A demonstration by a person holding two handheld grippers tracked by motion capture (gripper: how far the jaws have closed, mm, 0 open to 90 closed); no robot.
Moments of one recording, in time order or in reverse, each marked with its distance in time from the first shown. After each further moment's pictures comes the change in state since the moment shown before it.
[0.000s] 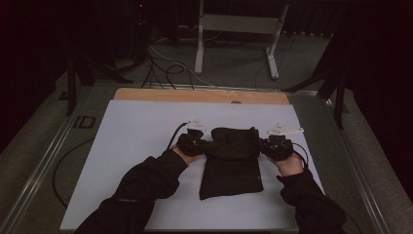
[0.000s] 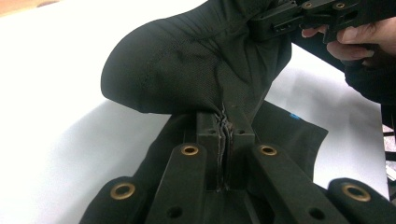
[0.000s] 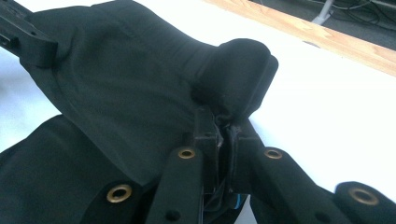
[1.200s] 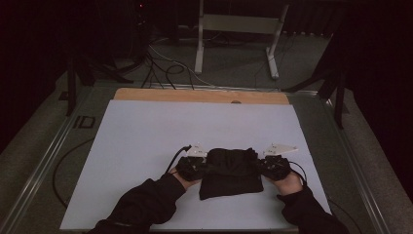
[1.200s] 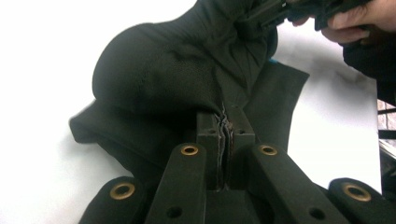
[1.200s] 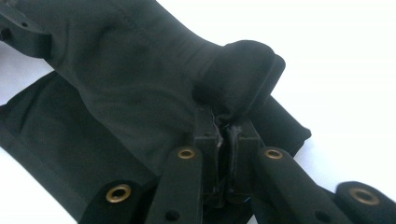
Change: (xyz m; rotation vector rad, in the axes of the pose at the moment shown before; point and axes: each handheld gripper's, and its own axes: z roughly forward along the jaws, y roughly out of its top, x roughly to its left) left arm -0.039 -0.055 0.005 0.041 0.008 0.032; right arm 0.027 -0.048 -0.001 0.094 0.077 -0.013
